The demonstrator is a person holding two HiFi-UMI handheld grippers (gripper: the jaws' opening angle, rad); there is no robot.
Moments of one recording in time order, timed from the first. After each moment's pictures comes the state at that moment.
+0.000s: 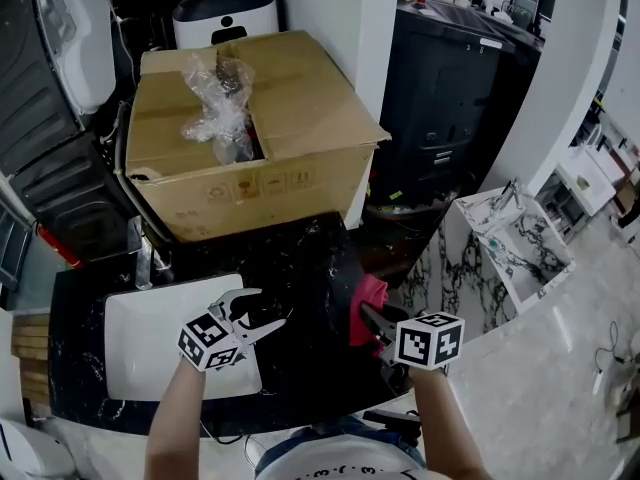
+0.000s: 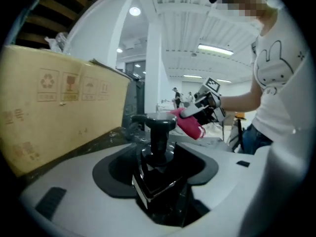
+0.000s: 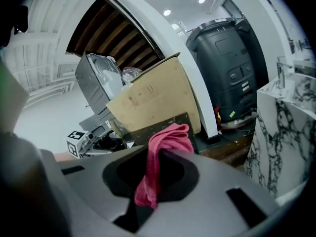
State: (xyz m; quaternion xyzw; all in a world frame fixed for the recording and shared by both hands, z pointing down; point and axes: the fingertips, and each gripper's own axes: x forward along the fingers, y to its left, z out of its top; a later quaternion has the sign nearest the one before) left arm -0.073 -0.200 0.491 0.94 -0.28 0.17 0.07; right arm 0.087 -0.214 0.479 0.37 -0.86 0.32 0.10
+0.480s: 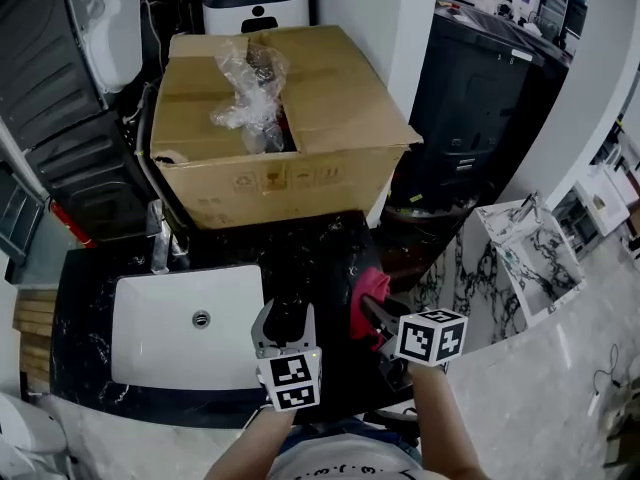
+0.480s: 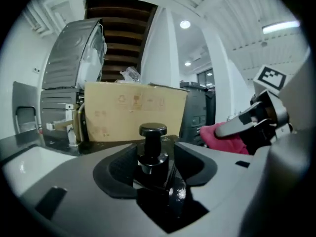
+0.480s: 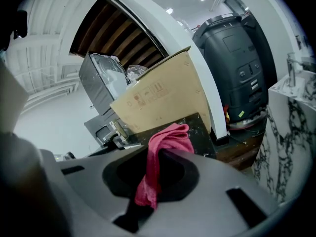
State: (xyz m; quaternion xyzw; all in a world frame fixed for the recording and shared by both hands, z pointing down) left arm -0.089 -0.193 0.476 0.70 -0.70 0.10 0.10; right arm 0.049 -0.225 0.471 0.35 -0.87 0.32 0.10
